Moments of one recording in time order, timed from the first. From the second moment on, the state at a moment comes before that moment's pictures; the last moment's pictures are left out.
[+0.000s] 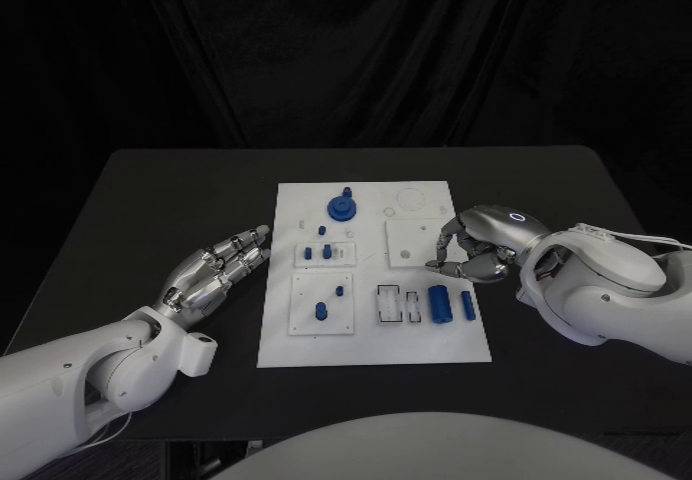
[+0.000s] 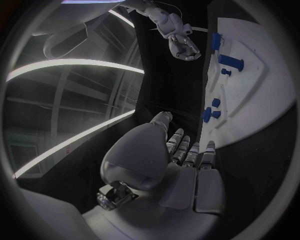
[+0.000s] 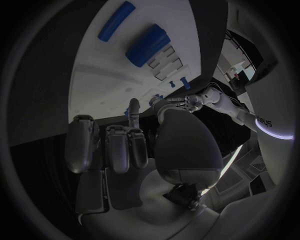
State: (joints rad) left arm 1.03 -0.95 -0.21 1.56 -0.16 0.00 0.68; left_hand 1.47 0.22 -0.04 0.12 0.55 0.36 0.13 0.04 0.04 0.04 0.12 0.29 0.04 0.01 0.13 0.01 0.01 0.16 0.02 0.23 0.01 0.04; right arm 1.23 -1.28 -0.25 2.01 -1.59 -0.43 -0.40; right_hand 1.16 -0.16 0.28 0.30 0.22 0.95 0.04 0.50 0.57 1.47 -0.02 1.57 1.31 1.47 -0.08 1.52 1.31 0.06 1.47 0.03 1.36 1.31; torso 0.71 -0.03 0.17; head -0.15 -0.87
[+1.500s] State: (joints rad) left arm 1.04 -0.99 -0.21 1.61 -0.25 -0.07 0.68; left_hand 1.47 0.20 -0.01 0.14 0.59 0.40 0.12 0.04 0.05 0.04 0.11 0.32 0.04 0.01 0.11 0.01 0.01 0.15 0.02 0.19 0.01 0.04; right arm 1.16 -1.24 -0.25 2.02 -1.58 -0.27 -0.65; right_hand 0.85 -0.19 0.27 0.30 0.11 1.00 0.01 0.54 0.66 1.47 -0.05 1.57 1.31 1.47 -0.11 1.54 1.31 0.03 1.47 0.01 1.46 1.31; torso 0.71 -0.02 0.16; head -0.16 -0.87
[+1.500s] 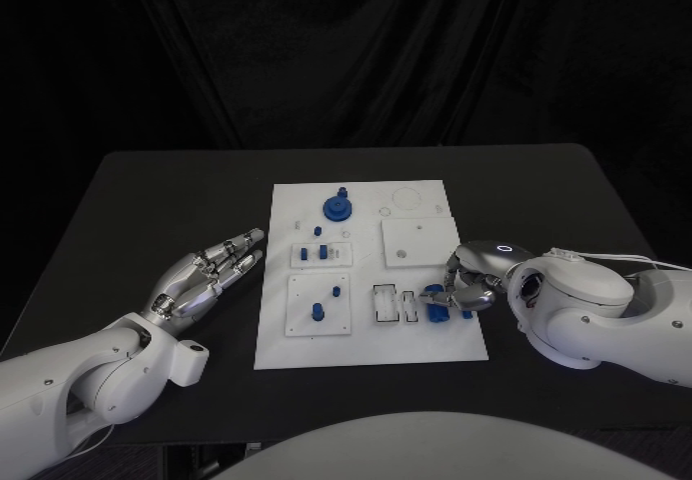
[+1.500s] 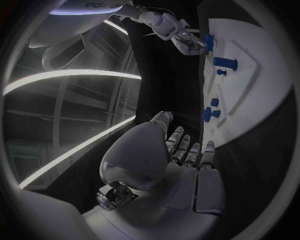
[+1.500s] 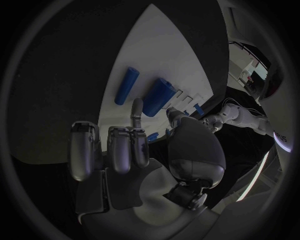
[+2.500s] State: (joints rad) left arm 1.04 -0.97 -0.21 1.58 -0.24 -0.05 0.68; left_hand 1.47 0.20 -0.01 0.14 0.59 0.39 0.13 0.04 0.04 0.04 0.12 0.31 0.04 0.01 0.11 0.01 0.01 0.15 0.02 0.20 0.01 0.04; right arm 1.11 -1.21 -0.24 2.01 -1.57 -0.27 -0.66; right_hand 1.08 -0.25 0.33 0.31 0.60 1.00 0.00 0.55 0.80 1.47 -0.07 1.57 1.31 1.47 -0.12 1.53 1.31 0.03 1.47 -0.01 1.45 1.31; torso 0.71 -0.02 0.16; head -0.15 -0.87
